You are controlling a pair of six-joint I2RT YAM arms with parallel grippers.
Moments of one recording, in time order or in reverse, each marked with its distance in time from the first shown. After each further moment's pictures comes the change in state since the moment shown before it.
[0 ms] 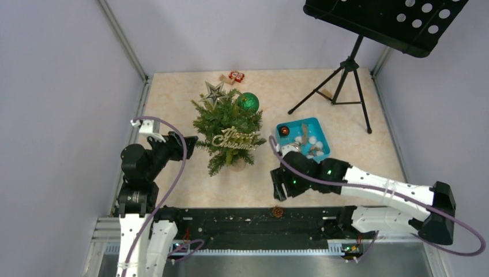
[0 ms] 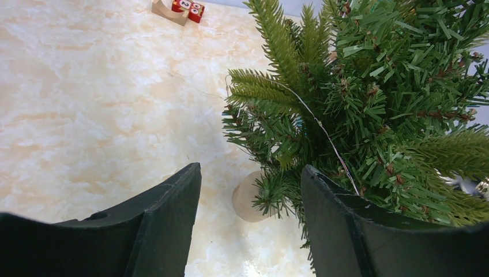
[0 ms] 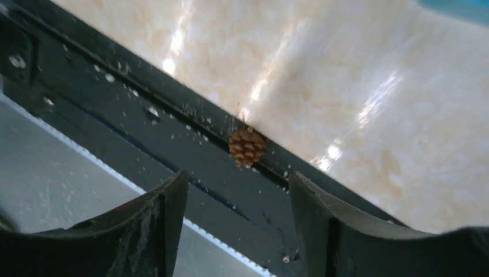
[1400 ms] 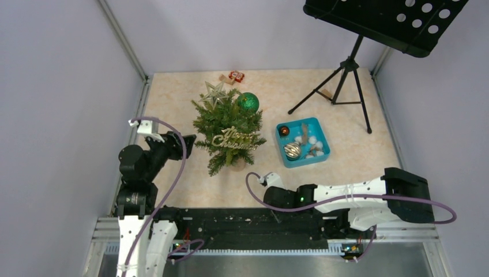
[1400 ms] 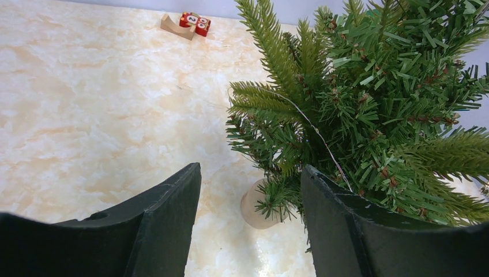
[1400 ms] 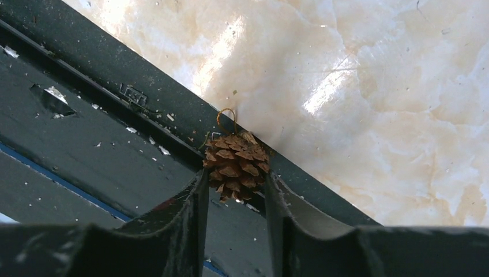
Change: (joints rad) left arm 0.000 -0.010 0.019 0.005 -0.019 0.039; right arm 0.362 0.257 -0.275 0.332 0.239 0.135
